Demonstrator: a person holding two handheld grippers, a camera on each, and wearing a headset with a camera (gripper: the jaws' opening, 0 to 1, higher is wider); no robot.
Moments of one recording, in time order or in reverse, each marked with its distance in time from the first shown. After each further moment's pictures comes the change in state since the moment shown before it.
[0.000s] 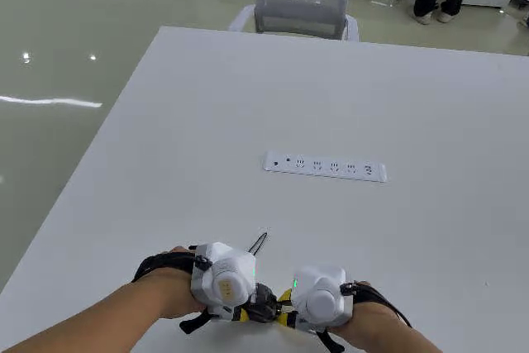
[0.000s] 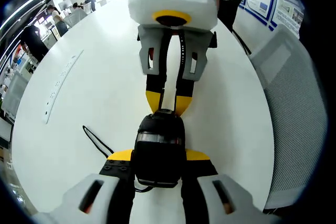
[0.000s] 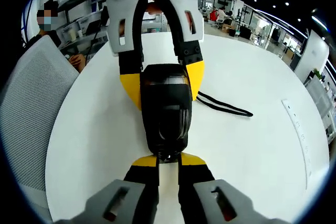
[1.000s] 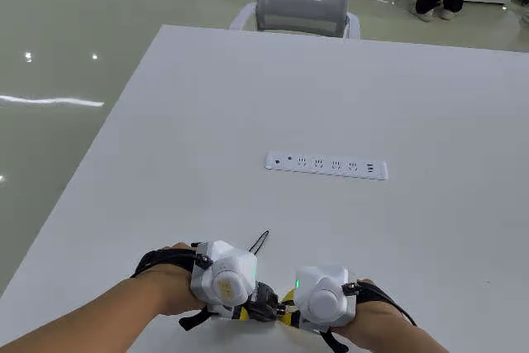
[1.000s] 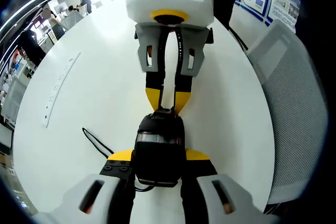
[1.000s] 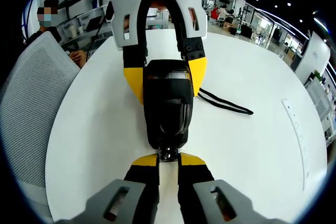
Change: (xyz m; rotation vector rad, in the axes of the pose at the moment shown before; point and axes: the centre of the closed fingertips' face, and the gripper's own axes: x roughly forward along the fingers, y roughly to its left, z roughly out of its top) left arm -0.001 -0.001 0.000 0.042 0.004 -0.011; right arm -0.004 0.003 -0.004 -0.029 0.030 0.000
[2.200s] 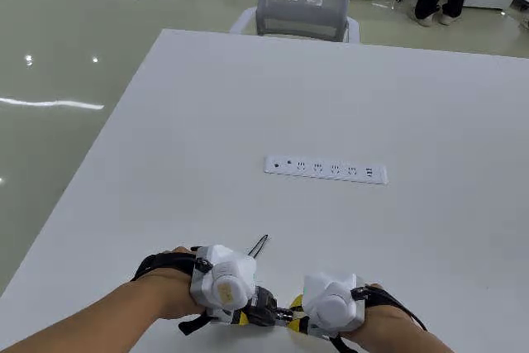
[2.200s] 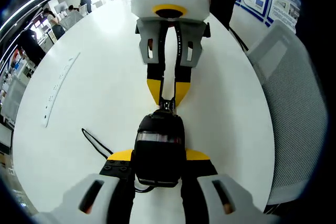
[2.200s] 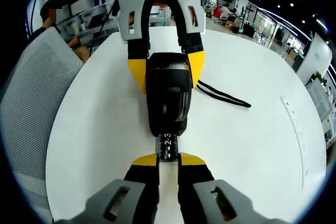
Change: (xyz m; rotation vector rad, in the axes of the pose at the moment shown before) left arm 0.001 -0.001 0.001 -0.003 0.001 -0.003; right arm -0.007 -0.001 -0.015 -0.017 0.021 0.013
